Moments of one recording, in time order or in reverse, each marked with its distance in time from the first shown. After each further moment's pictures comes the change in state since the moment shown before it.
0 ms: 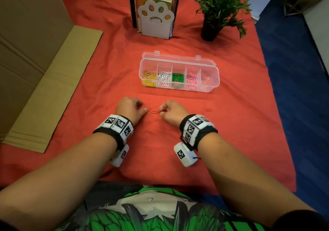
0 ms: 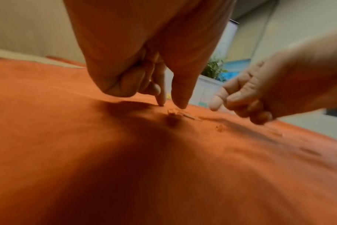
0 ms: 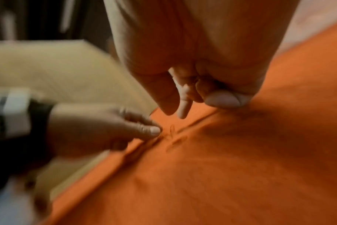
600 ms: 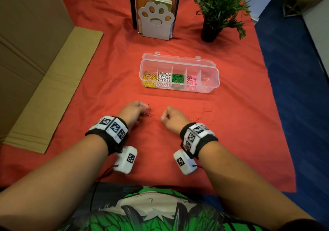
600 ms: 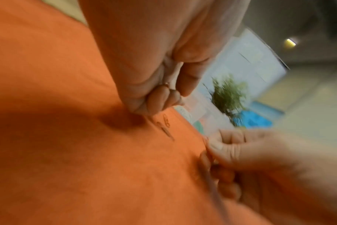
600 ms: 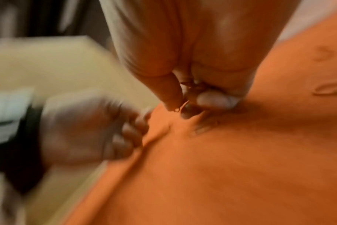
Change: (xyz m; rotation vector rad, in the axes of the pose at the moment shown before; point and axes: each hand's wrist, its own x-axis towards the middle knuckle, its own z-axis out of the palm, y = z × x) left_hand -0.006 0.009 0.002 -0.695 -0.261 -0.245; right_hand -0.012 0.013 0.013 -0.084 0.028 -0.027
